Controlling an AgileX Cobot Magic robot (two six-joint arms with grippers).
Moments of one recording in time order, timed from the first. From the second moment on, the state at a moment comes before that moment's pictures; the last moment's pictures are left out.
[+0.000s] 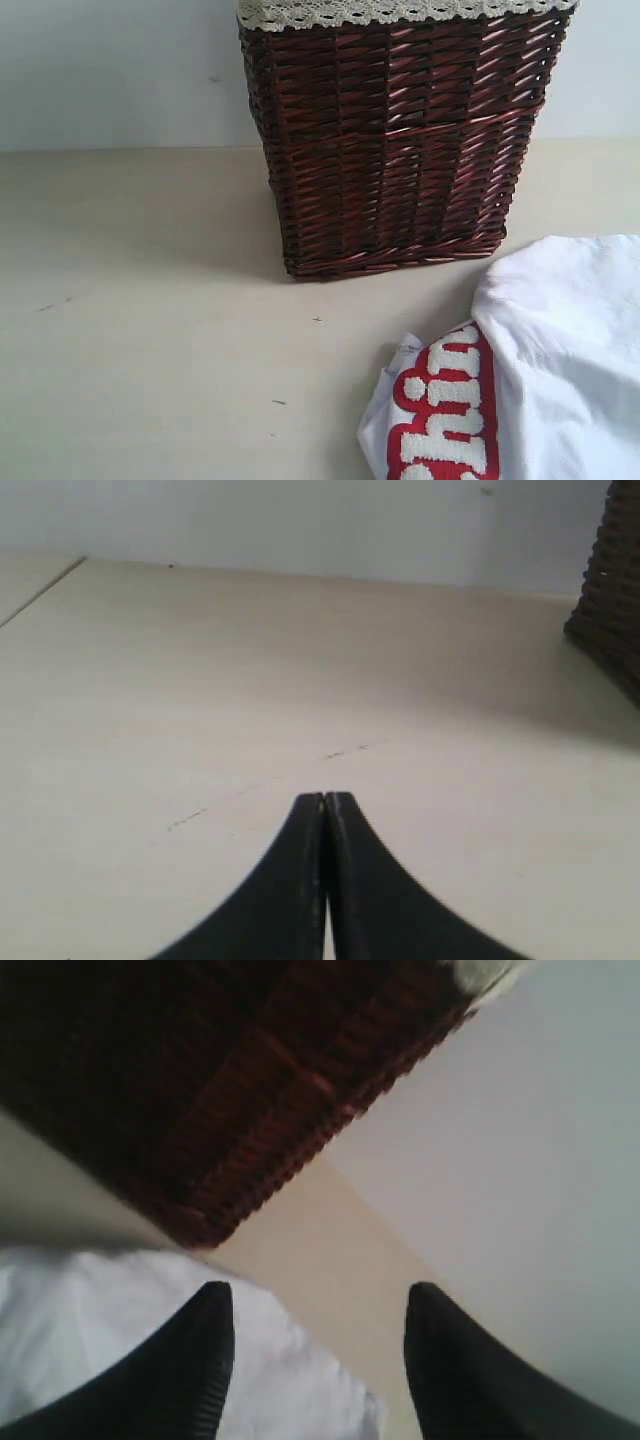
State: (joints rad) left arm 0.03 0.01 0.00 0.02 0.36 -0.11; right arm -0.16 0.52 -0.42 0.78 0.48 -1.54
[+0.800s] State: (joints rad) left arm 0.03 0.01 0.00 0.02 0.36 -0.11; right arm -0.18 0.90 -0.40 0.16 0.36 -0.73
